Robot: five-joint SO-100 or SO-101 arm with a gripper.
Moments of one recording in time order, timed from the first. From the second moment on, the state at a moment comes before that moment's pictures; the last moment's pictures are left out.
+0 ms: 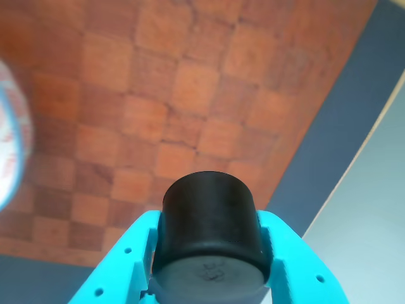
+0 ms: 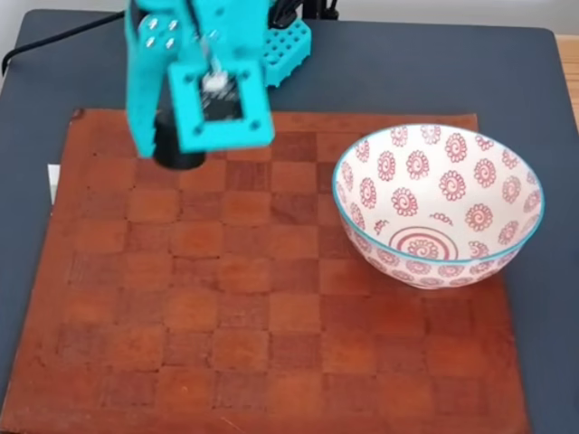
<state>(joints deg) 0.5 96.2 84.5 93.5 72.6</state>
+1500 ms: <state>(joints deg) -40.0 109.2 114.1 64.0 100.3</state>
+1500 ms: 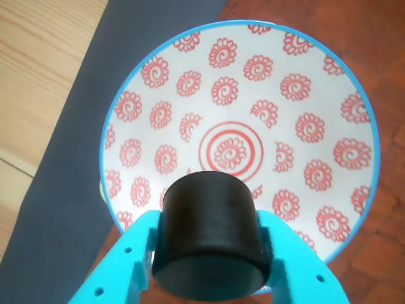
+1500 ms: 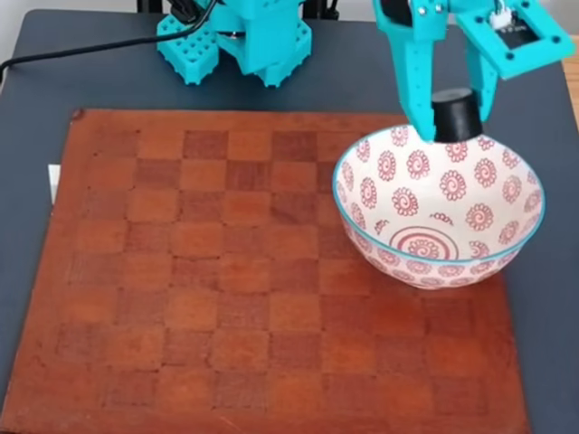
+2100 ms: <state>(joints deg) -36.1 109.2 117.1 62.2 87.5</state>
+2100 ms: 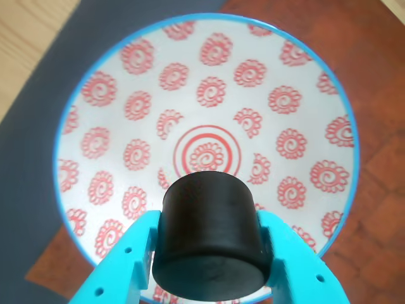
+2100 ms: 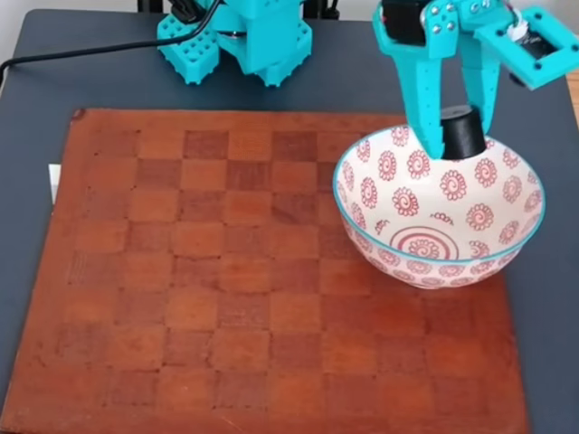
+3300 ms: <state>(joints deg) -28.8 119.4 120.7 69.4 84.8</state>
